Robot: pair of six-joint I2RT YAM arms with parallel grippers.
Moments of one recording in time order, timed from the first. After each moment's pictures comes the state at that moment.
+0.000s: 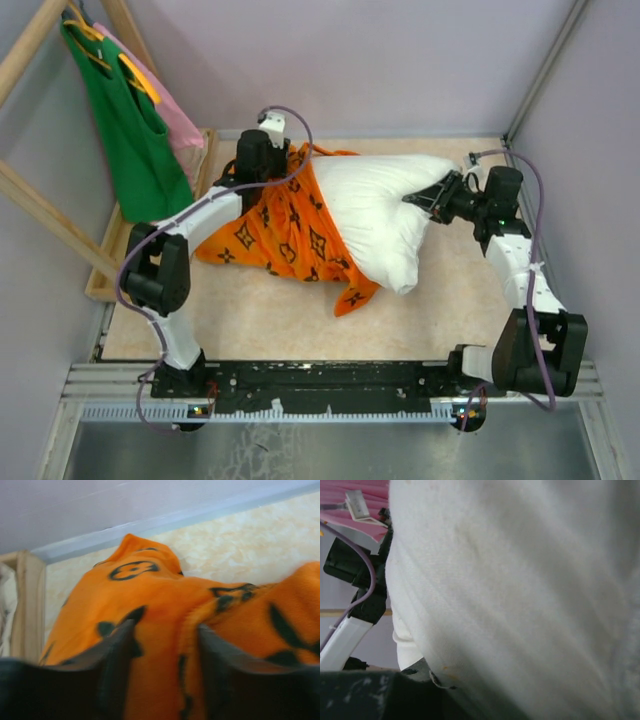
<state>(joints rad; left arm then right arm) -0.41 1.87 1.41 0.14 -0.23 0.07 -0.12 1.26 0.90 -0.07 -0.89 0.82</state>
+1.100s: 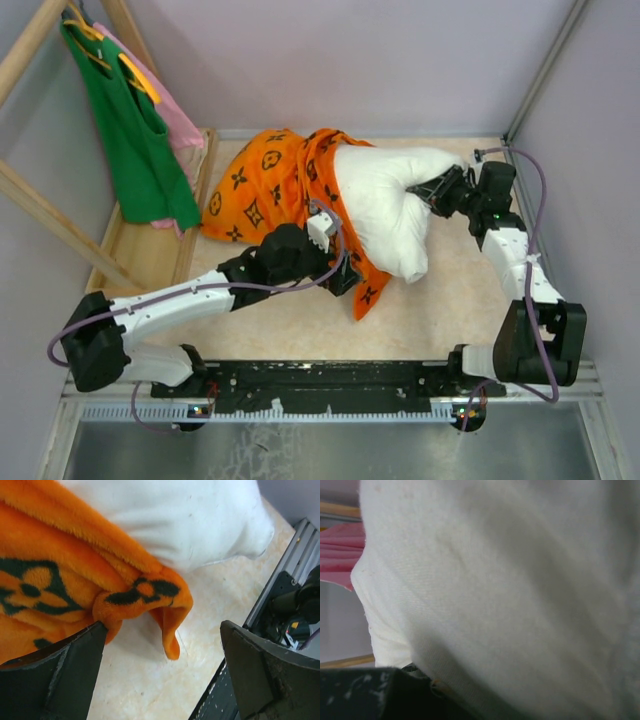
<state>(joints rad) -0.99 1.30 0.87 0.03 0.07 -0.34 -0.08 1.31 0.94 -0.08 -0.63 0.86</state>
